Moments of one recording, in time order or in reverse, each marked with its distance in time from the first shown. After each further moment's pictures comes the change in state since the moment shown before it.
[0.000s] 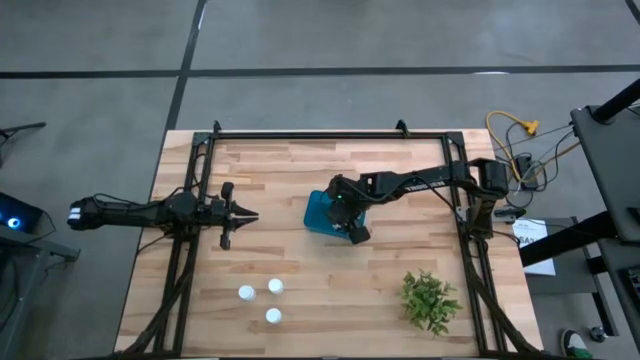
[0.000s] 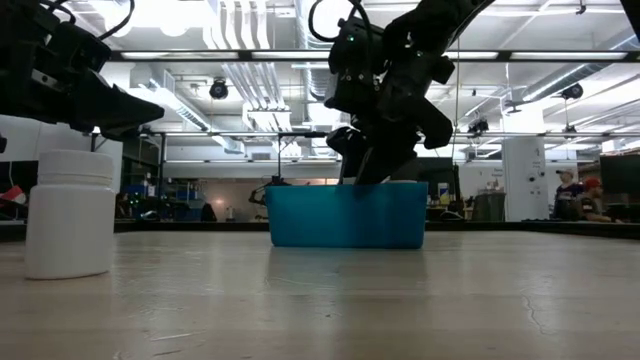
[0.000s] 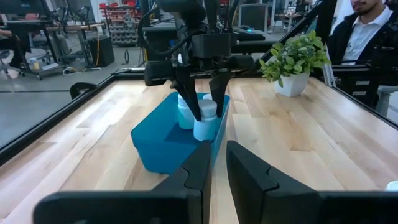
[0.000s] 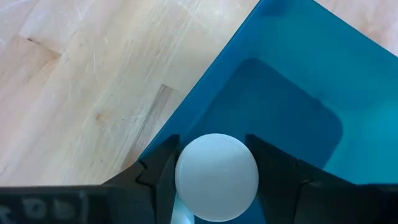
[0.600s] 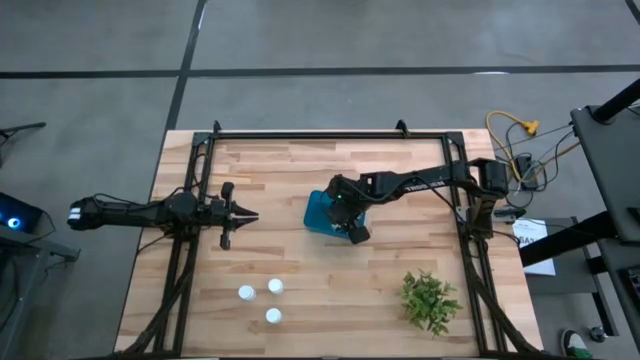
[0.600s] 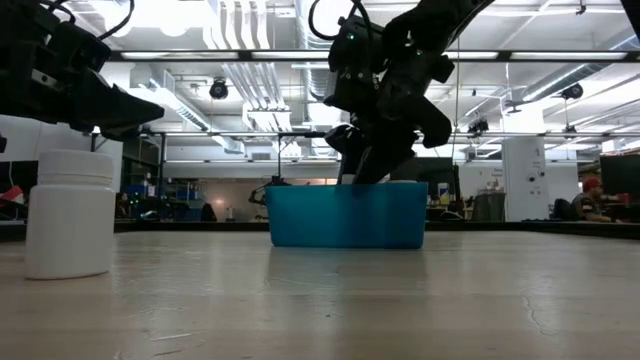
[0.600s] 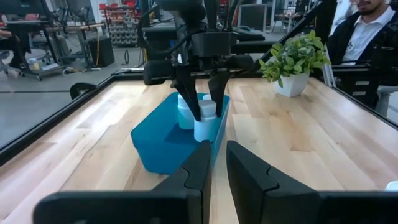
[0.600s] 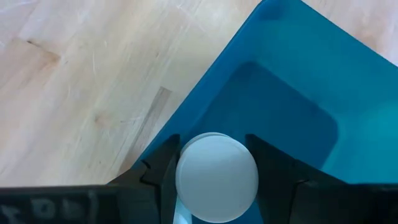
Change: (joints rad) left arm 0.000 -0.001 0.000 0.000 0.001 0.001; right arm 0.000 0.000 0.002 0.004 0.002 -0.003
